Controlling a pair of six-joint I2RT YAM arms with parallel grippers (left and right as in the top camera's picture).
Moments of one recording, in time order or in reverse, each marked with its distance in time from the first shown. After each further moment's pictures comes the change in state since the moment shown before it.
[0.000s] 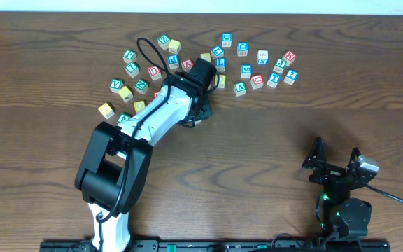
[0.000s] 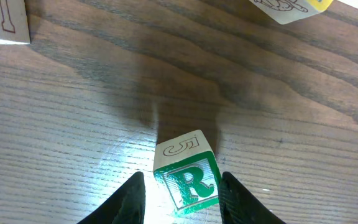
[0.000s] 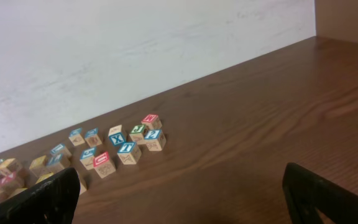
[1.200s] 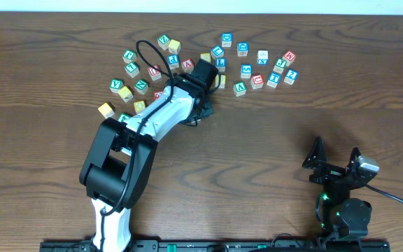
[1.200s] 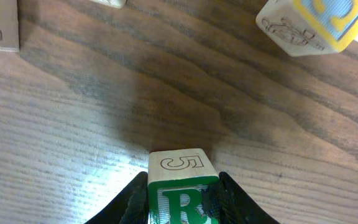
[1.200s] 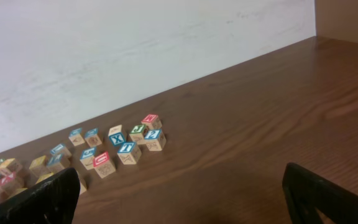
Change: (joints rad) left arm -0.003 0.039 0.000 0.063 -0.031 -0.086; right arm 0.000 0.000 0.000 0.000 0.000 0.000
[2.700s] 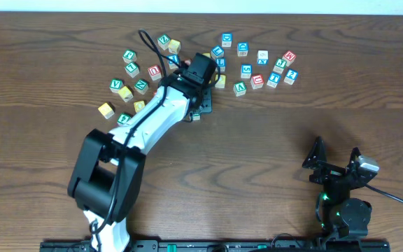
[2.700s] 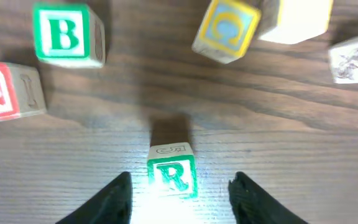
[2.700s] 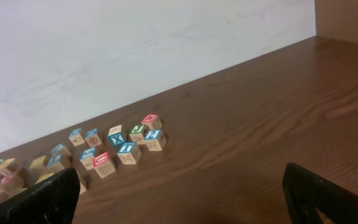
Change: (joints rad) left arm 0.002 -0.108 -0.002 0.009 -0.002 0.279; right arm 0.000 0.000 0.000 0.000 0.000 0.000
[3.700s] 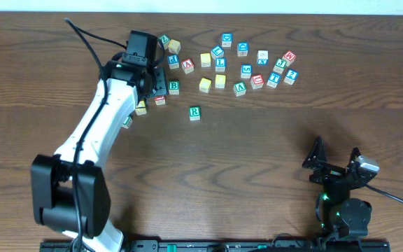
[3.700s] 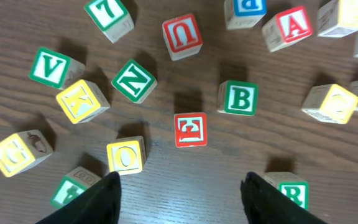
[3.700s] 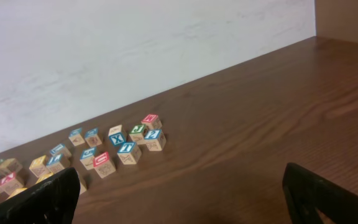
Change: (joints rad) left arm 0.274 -0.148 -0.002 -0.086 0.000 0.157; right arm 0.000 0.000 0.000 0.000 0.000 0.000
